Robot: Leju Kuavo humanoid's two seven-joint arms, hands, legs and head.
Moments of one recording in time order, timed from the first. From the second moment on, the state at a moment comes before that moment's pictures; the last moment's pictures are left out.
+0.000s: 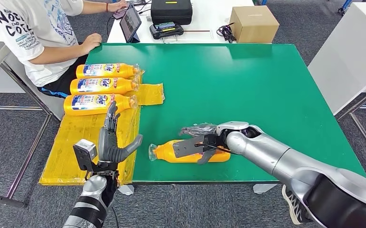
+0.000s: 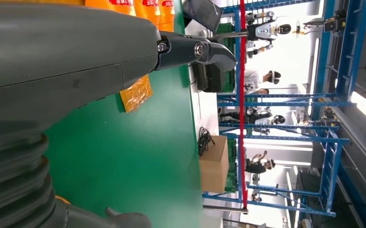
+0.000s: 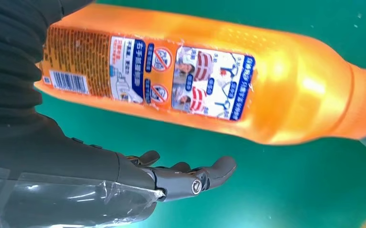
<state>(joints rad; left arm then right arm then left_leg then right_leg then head) -0.27 -0.25 -0.07 -1.03 -0.07 0.11 -0.66 -0.92 -0.25 1.35 -0.99 0.05 0.45 -0.06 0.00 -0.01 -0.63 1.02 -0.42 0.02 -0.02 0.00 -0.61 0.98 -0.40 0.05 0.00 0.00</state>
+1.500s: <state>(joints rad) -0.27 -0.25 -0.08 -1.02 -0.06 0.11 -0.64 -0.83 -0.20 1.36 -0.84 0.23 0.37 -0.08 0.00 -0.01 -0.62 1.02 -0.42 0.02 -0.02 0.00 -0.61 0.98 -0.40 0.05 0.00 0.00</state>
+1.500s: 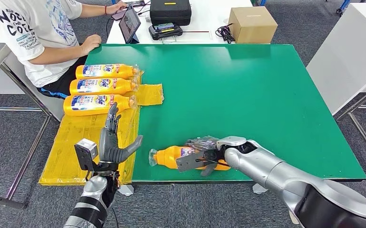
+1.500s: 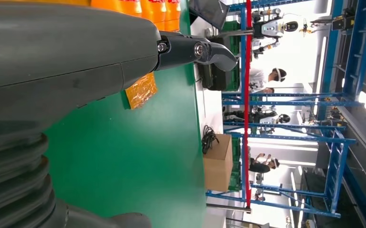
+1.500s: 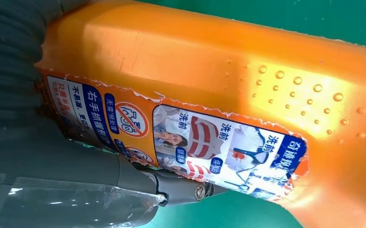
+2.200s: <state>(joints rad) -0.22 -0.25 -0.07 -1.06 -0.06 0.13 -0.63 -0.66 -0.16 1.13 -0.86 0.40 -0.02 -0.03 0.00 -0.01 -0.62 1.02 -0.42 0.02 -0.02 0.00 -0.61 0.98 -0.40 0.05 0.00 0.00</state>
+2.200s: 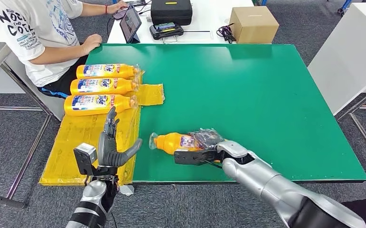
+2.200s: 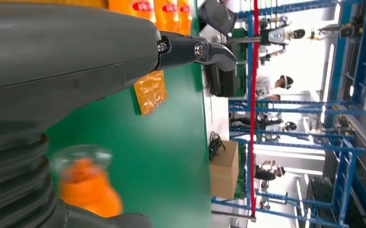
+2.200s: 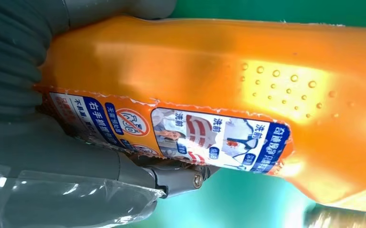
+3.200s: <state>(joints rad) -0.10 -0.26 -0.09 -1.27 0.15 -0.07 -0.47 0.02 0.13 0.26 -1.49 0.67 -0.57 -0.42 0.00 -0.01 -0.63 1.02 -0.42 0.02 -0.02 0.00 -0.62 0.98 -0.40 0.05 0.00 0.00</state>
